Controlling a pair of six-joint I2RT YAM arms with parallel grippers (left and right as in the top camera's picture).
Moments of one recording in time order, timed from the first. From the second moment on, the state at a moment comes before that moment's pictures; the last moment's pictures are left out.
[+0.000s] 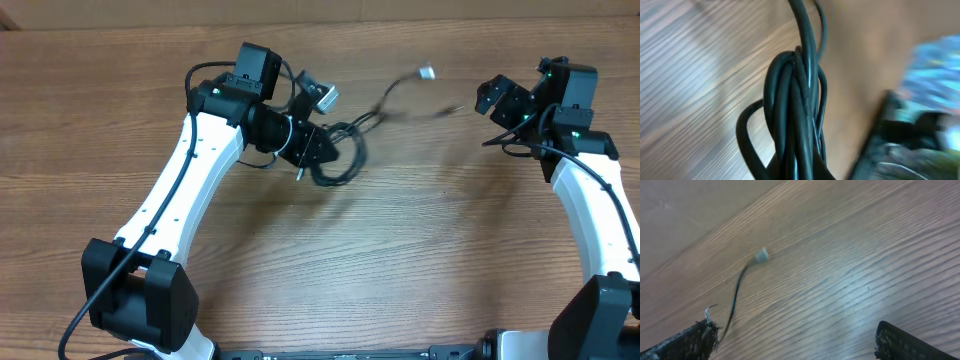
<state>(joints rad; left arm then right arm) -0.31 1.78 1.58 -1.04 0.69 0.15 -0.14 1.56 1.18 -0.41 -0.17 0.42</state>
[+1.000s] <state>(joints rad) -0.40 1.66 1.61 -1.09 0.26 0.08 0.27 1.74 1.18 -0.24 -0.66 1.30</state>
